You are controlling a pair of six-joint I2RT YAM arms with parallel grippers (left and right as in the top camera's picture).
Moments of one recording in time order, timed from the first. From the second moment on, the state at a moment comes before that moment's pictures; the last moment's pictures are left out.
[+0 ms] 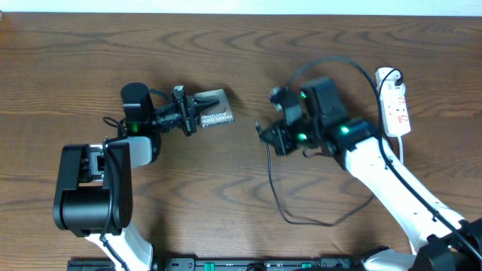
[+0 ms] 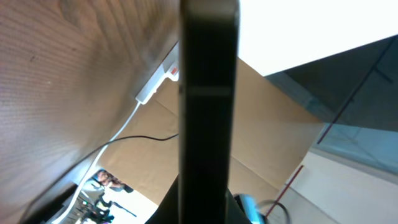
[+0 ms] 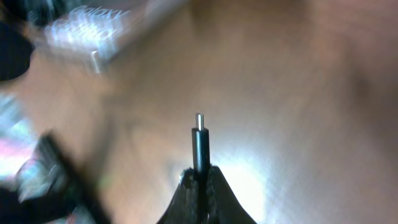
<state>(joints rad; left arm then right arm) 0.02 1.88 0.75 0.79 1.20 -1.86 0.42 1.48 1.02 -0.49 -0.62 0.15</state>
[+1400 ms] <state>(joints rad) -0.14 1.88 0.75 0.96 0.79 -1.47 0.25 1.79 0.58 0.99 -1.32 1.15</state>
